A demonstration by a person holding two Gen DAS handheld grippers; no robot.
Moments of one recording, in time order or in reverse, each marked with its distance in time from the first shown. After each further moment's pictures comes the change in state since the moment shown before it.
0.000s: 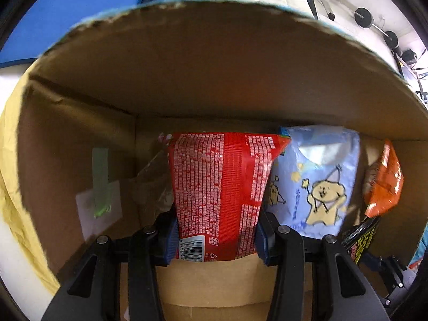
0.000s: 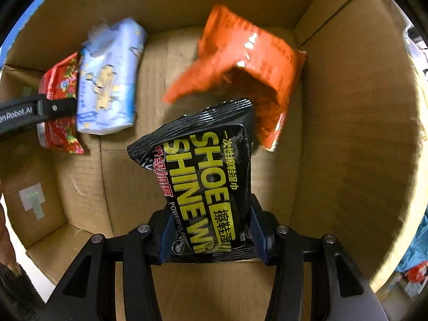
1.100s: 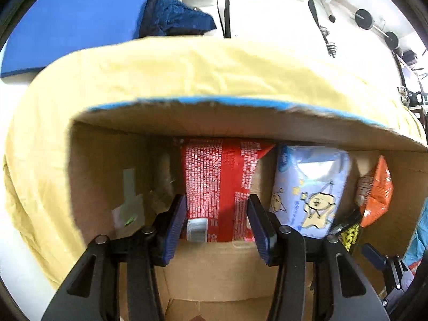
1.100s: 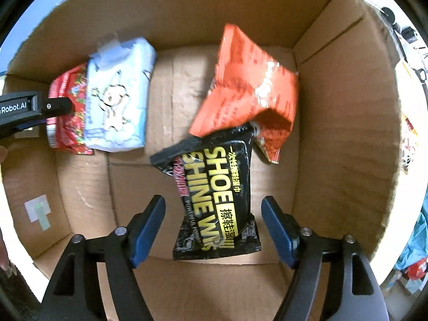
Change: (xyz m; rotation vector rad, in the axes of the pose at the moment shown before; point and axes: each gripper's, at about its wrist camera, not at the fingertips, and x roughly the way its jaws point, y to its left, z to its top) left arm -0.040 0.003 0.007 0.010 -0.019 0.011; right arm -0.030 0.012 0.010 0.010 -0.049 -0.019
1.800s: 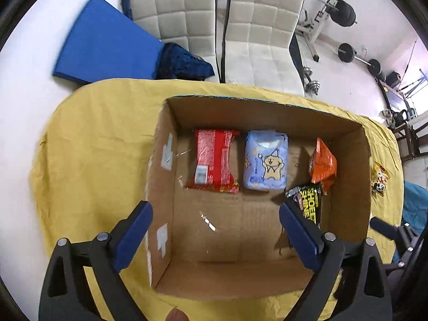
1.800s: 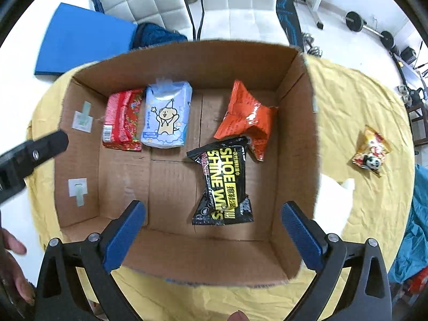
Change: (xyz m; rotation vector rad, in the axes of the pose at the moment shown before) left arm -0.113 0.003 -0.112 -0.025 -0.281 -0.023; right arm -0.105 0.001 -0.056 -0.058 -0.197 0.034
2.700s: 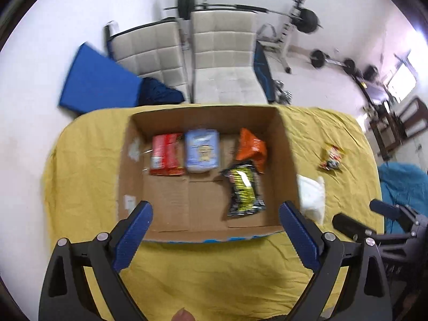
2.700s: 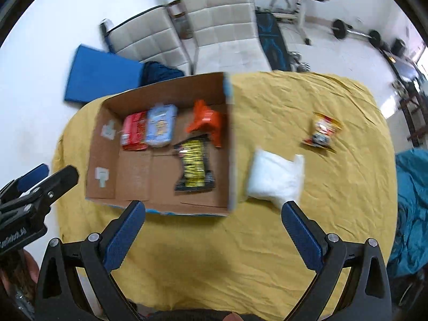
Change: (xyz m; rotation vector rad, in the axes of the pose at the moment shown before) left arm -0.091 -0.123 -0.071 0.133 -0.150 -0.012; right arm -0.112 -0.108 -0.091 0.091 -0.168 0.089
